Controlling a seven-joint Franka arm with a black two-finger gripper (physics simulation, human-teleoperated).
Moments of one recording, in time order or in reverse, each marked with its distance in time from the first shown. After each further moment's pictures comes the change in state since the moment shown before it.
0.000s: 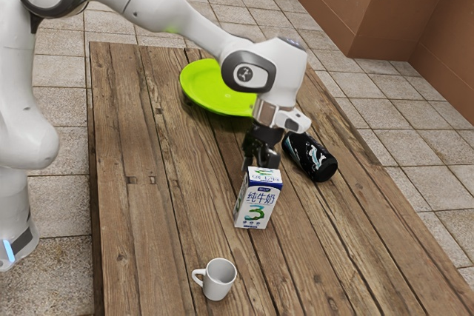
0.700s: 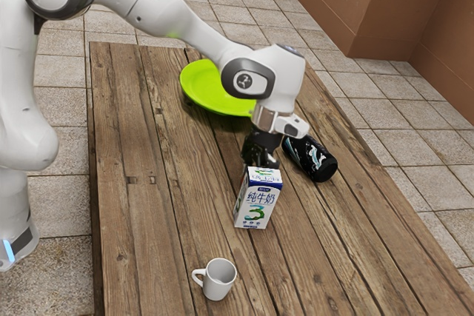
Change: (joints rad) arm -0.055 -0.007 0.073 -0.012 0.009 0.042 -0.013
